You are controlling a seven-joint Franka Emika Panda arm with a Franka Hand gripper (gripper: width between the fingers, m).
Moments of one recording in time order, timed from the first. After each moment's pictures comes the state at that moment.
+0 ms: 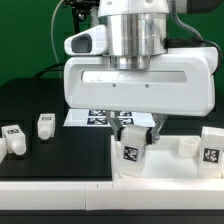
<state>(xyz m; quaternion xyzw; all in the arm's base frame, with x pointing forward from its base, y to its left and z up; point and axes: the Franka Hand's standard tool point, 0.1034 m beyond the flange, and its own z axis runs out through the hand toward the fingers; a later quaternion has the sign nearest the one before) 0.631 0.003 0.075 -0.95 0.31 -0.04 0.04</state>
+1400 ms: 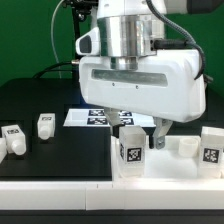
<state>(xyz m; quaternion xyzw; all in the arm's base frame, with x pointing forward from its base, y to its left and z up) 0.625 0.005 0.072 -0.91 0.40 -0.04 0.05</state>
